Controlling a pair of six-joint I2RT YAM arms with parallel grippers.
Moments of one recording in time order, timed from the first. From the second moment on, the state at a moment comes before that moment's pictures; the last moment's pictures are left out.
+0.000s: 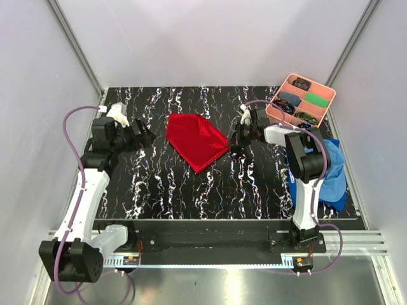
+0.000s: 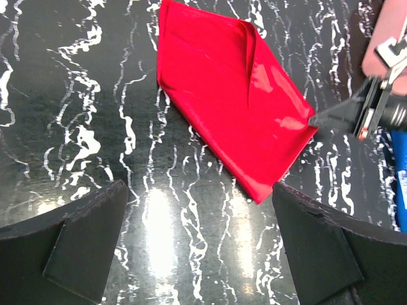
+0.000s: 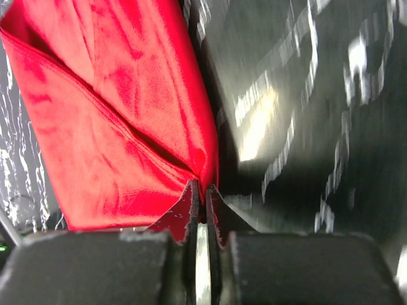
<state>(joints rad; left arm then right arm) -0.03 1.02 0.94 -0.46 0.26 -0.33 0.28 2.10 1.31 -0.06 -0.55 0.32</state>
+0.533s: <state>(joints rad) -0.26 0.95 0.46 -0.14 0.29 -0.68 0.30 1.58 0.68 0.00 -0.35 0.65</state>
